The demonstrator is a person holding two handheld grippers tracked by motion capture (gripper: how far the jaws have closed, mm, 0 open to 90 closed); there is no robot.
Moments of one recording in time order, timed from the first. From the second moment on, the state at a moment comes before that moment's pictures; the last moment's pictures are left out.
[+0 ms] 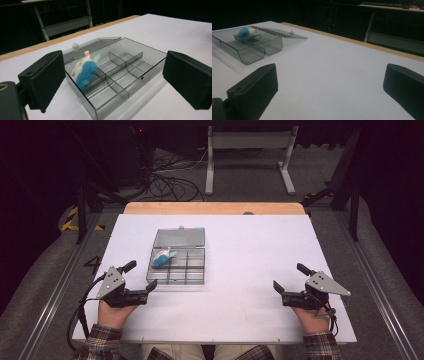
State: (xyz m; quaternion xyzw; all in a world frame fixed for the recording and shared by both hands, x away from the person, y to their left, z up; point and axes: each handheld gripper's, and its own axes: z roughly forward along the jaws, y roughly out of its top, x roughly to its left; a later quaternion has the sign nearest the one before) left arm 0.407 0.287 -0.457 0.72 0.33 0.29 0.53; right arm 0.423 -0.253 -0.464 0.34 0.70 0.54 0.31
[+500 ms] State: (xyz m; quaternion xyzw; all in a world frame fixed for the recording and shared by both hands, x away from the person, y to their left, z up) left arm 0.408 0.291 -0.461 0.73 0.33 0.29 0.53; right arm 0.425 -0.252 -0.466 0.34 0.70 0.54 0.31
